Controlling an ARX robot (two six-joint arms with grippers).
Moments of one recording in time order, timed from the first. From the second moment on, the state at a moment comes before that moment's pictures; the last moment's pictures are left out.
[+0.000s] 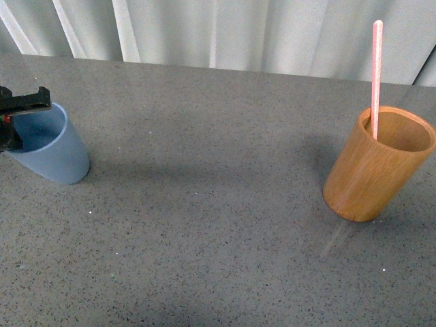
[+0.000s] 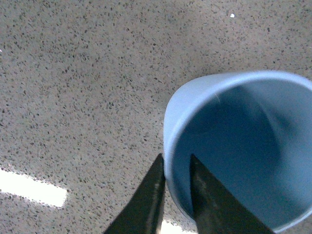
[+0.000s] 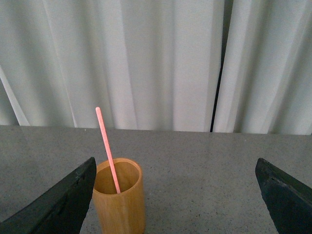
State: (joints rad) left arm -0.02 1.75 0.87 -0.11 -0.10 -0.22; right arm 0.00 0.00 0.02 0.00 0.00 0.00
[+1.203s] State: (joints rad) left arm -0.52 1.75 0.95 -0.23 -0.24 -0.29; right arm 0.00 0.00 0.02 0.00 0.00 0.00
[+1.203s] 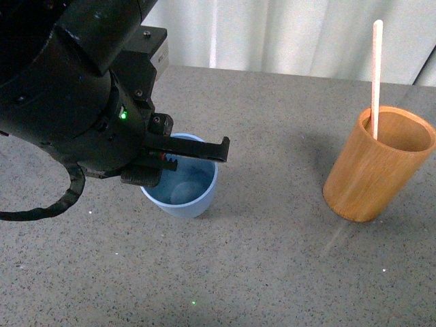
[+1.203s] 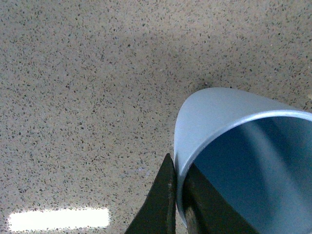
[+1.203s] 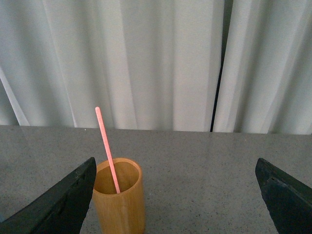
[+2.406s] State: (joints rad) left arm -0.33 0.65 0.26 0.07 -0.42 -0.36; right arm 0.00 0.00 0.02 0.00 0.00 0.00
